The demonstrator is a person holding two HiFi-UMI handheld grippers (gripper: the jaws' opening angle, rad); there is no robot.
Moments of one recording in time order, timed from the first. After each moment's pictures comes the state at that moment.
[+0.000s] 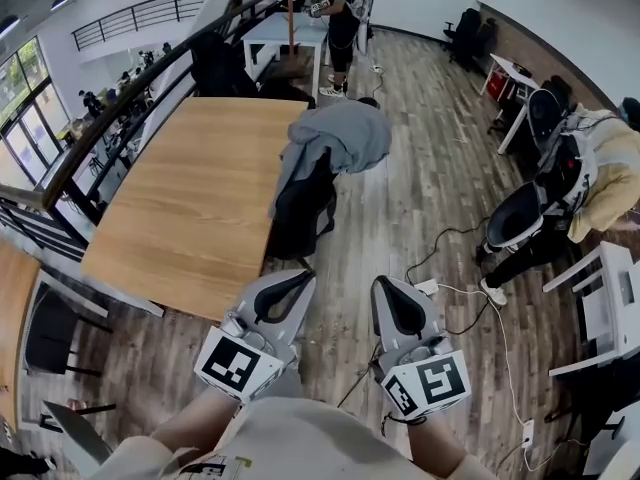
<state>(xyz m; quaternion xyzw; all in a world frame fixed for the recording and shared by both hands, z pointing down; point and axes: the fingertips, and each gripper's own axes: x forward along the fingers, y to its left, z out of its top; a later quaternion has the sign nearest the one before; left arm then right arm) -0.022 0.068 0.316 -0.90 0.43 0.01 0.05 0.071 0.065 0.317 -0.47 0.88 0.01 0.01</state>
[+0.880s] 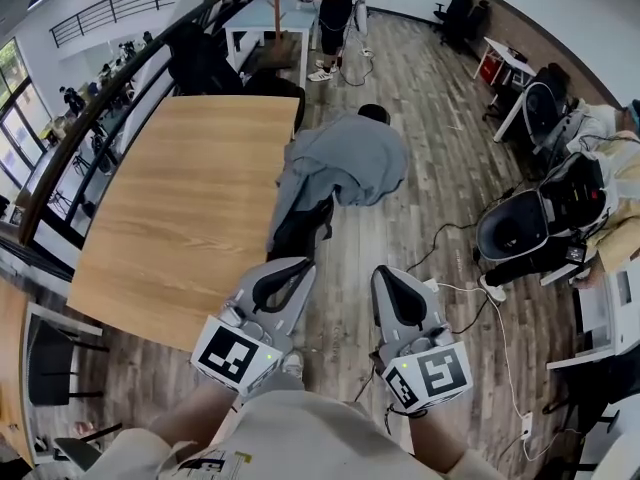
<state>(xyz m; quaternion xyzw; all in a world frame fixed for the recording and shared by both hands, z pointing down) -0.070 -0.108 0.319 -0.91 0.40 0.01 0.04 0.022 -0.104 0.321 -0.49 0.87 0.00 -0.02</state>
